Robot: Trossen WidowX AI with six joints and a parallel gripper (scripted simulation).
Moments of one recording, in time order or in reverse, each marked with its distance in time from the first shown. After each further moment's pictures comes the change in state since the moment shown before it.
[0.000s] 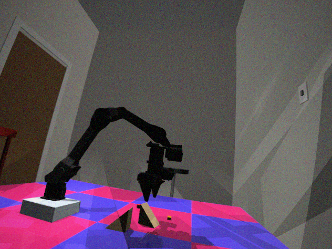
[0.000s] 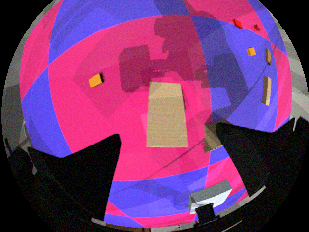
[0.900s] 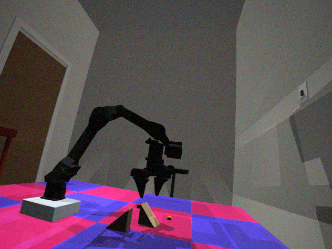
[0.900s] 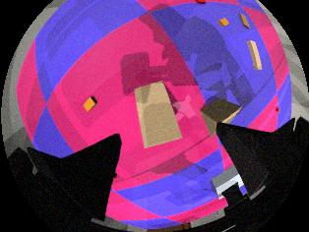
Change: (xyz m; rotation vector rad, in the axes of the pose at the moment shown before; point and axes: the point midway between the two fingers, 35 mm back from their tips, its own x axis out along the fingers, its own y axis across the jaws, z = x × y) arm -0.011 -0.013 -0.002 0.332 0.004 -0.004
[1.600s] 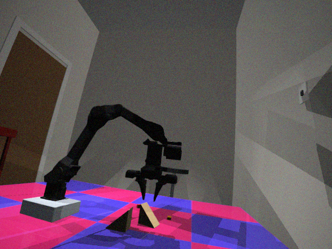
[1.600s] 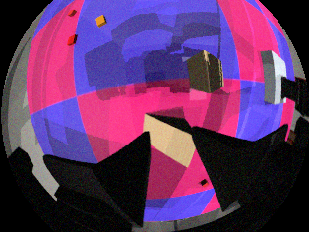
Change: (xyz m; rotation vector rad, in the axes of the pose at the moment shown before) arm 0.007 -0.024 0.017 1.154 -0.013 0.021
